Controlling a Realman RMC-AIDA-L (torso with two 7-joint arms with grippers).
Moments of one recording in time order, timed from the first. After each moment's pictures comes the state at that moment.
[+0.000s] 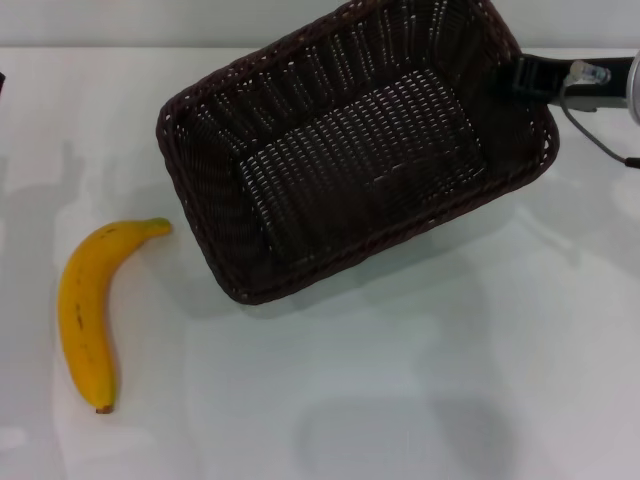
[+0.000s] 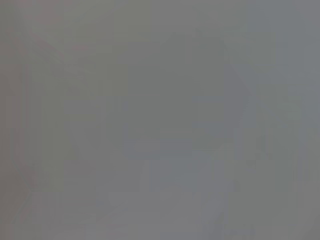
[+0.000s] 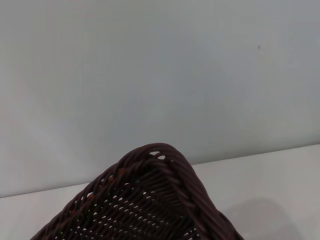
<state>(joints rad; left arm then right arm) -0.14 -2.06 1.97 0.78 -0.88 0.91 0.02 0.35 2.01 1.61 1.62 -2.38 0.96 0.16</state>
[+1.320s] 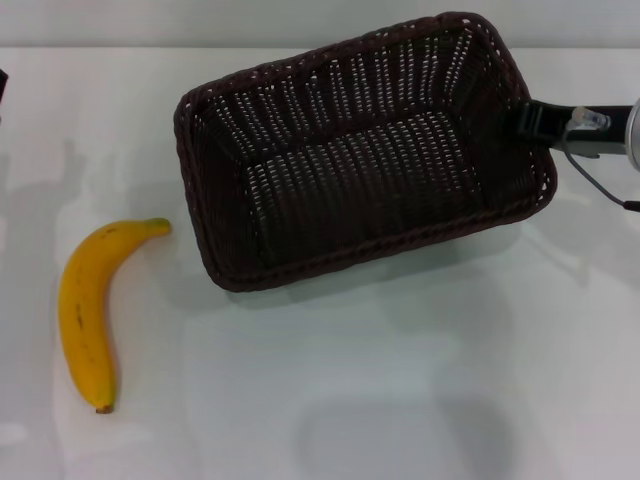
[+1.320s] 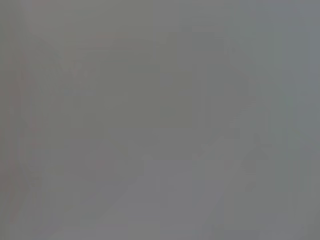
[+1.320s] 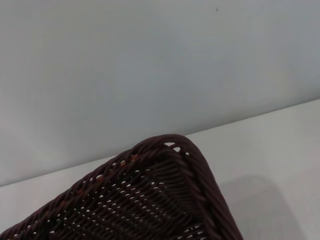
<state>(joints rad) -0.17 -2.06 1.97 0.75 -0.88 0.92 0.00 0.29 2.01 1.55 1.57 -2.39 0.90 0.20</state>
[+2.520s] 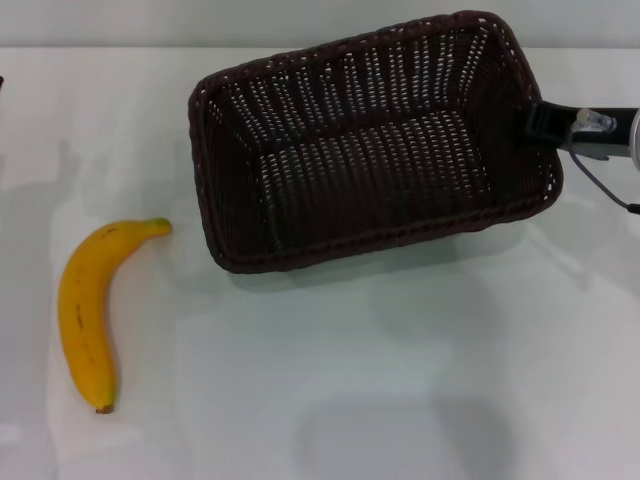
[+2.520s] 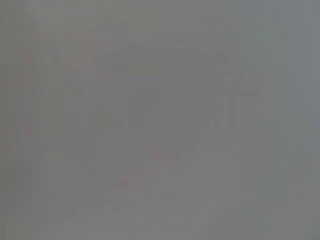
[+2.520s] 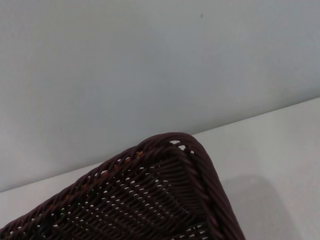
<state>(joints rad) -0.18 -2.06 1.96 0.71 -0.87 0.92 -0.04 0.26 2.01 1.51 1.62 -2.48 0.89 0.31</state>
